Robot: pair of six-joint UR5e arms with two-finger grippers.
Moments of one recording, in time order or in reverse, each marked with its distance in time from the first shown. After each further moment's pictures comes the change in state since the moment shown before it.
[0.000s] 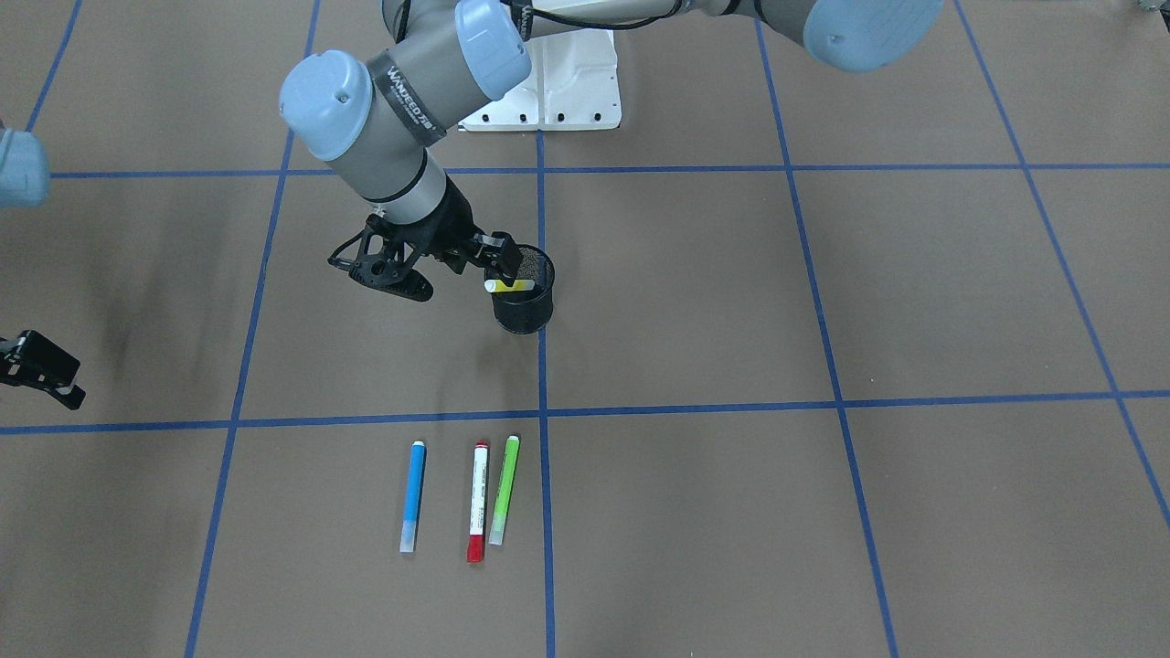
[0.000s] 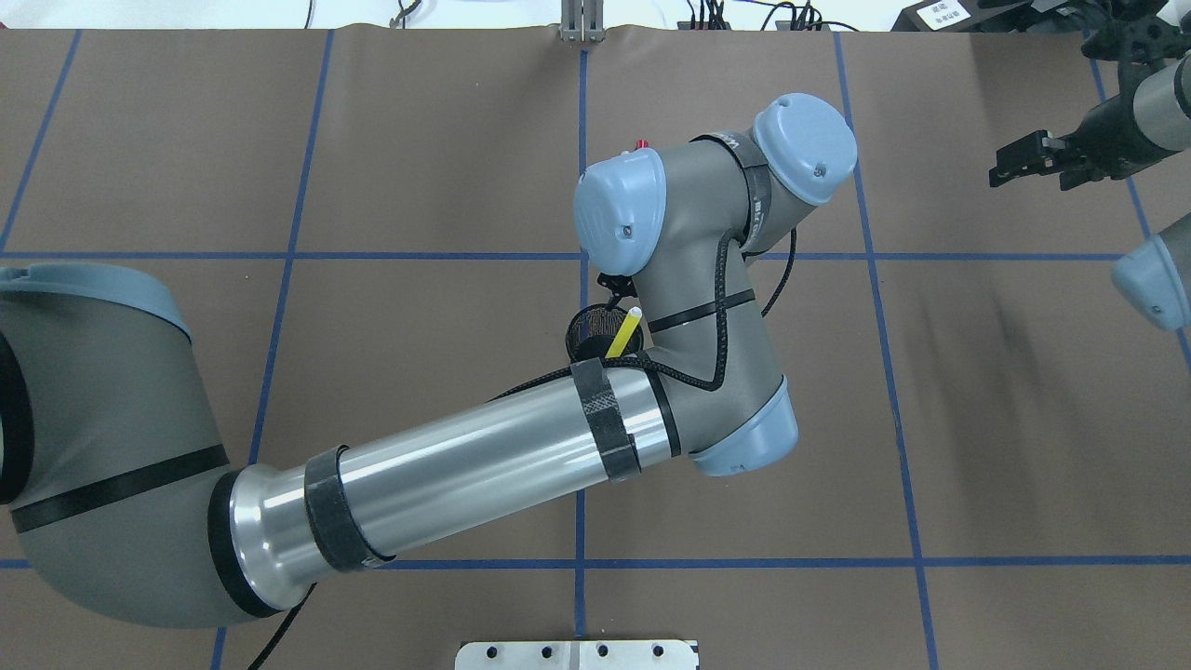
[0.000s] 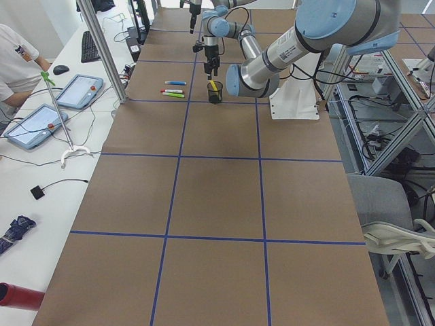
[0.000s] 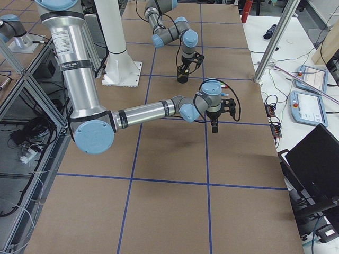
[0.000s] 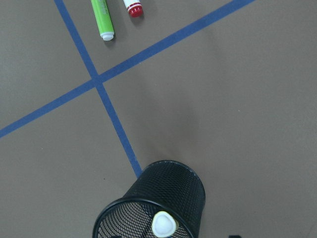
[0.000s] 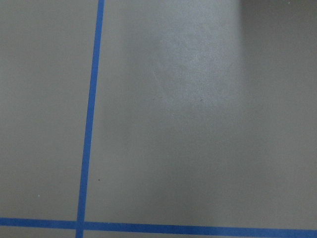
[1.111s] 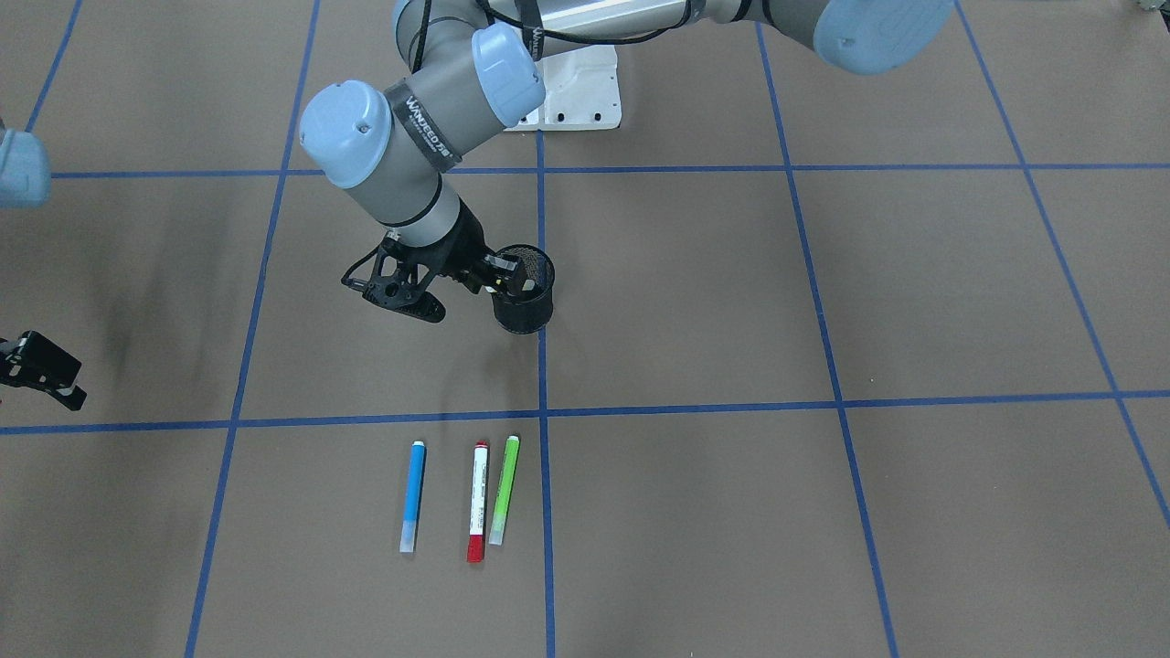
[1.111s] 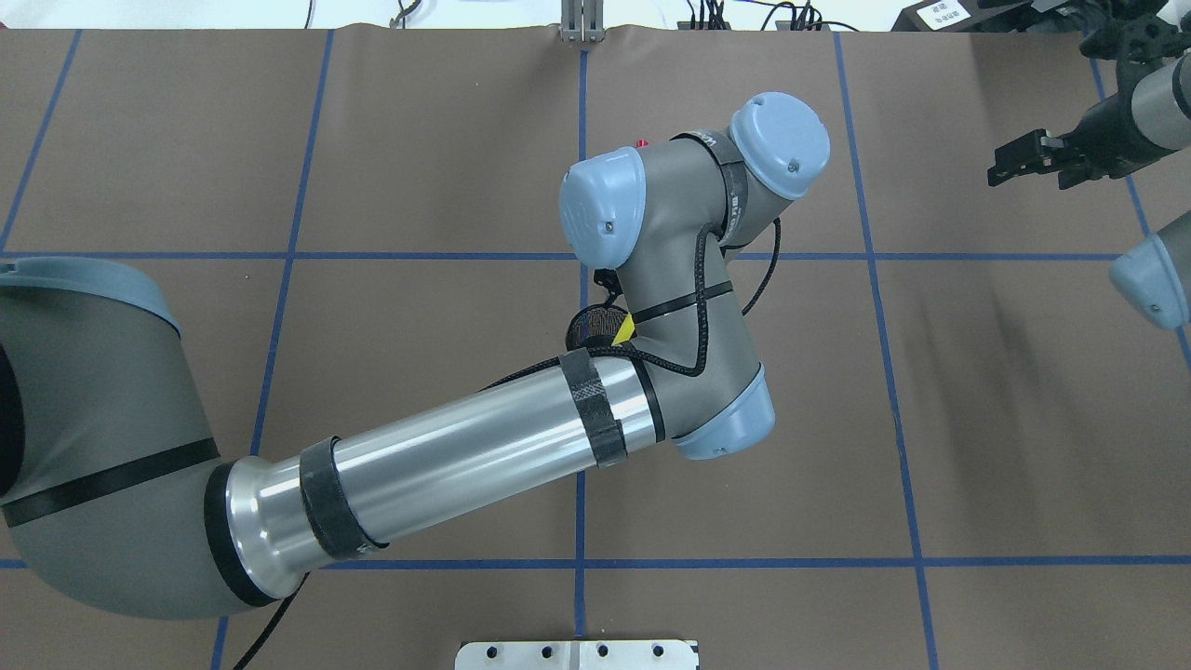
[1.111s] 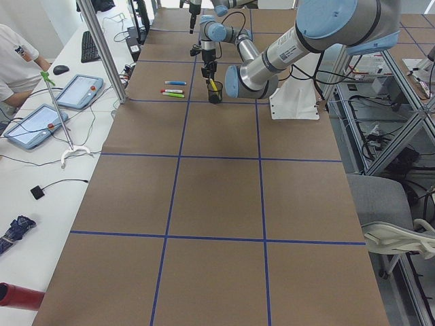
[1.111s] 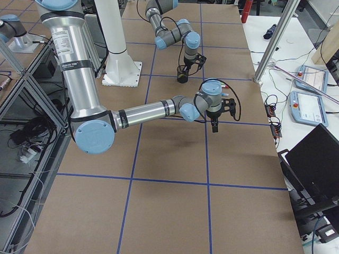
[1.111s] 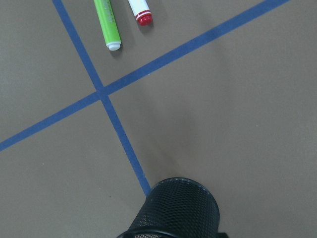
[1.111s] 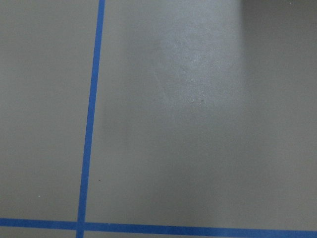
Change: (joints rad) left arm -0.008 0.013 0.033 -0.048 -0.006 0.012; right arm -0.001 0.005 -0.002 -0.001 -0.001 -0.001
